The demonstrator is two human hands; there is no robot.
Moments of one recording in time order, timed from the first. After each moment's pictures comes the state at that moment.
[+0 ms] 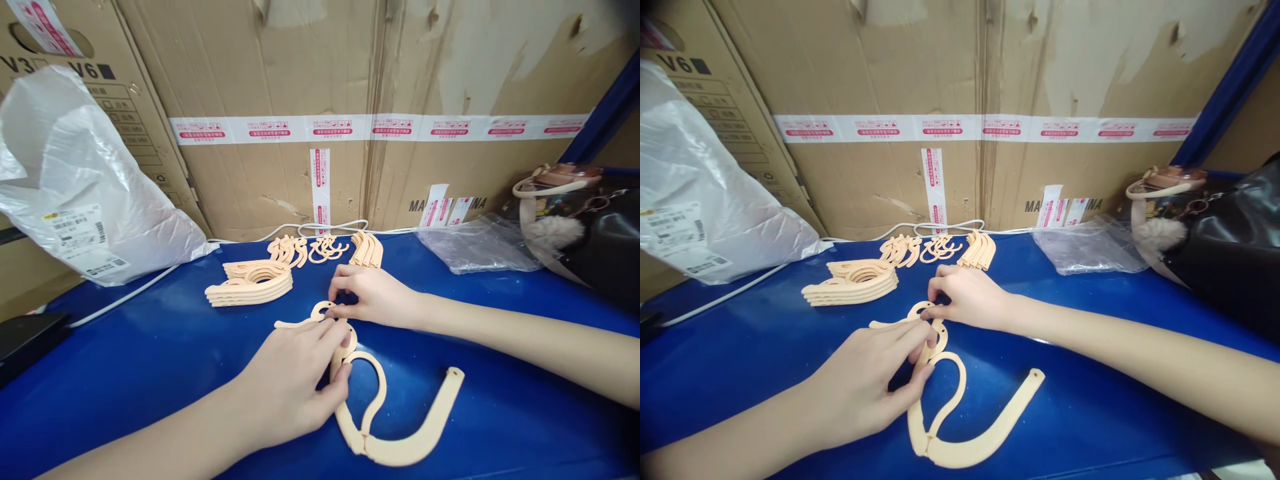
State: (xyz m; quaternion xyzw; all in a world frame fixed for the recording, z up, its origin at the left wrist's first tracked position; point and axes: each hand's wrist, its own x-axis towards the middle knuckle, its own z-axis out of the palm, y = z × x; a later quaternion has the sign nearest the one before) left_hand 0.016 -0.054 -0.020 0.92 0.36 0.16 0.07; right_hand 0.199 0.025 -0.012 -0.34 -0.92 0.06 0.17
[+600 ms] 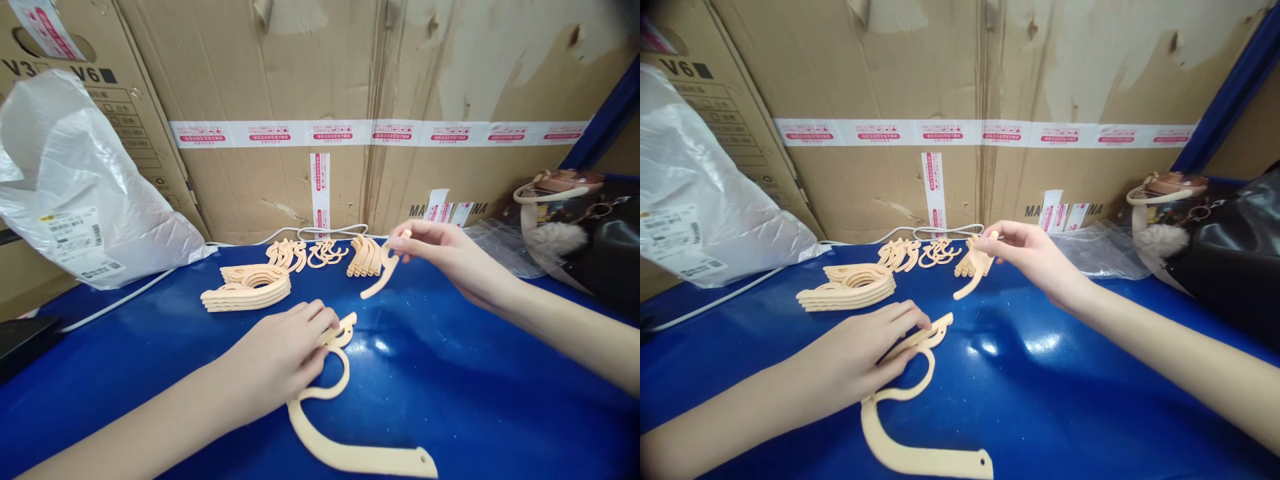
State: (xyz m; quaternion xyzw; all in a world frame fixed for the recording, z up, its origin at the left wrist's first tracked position) left_hand 0.008 -0.032 -0.003 0.92 0.37 0.08 0.06; right_hand 0.261 0.018 0.036 -0.41 -0.73 0.32 0.45
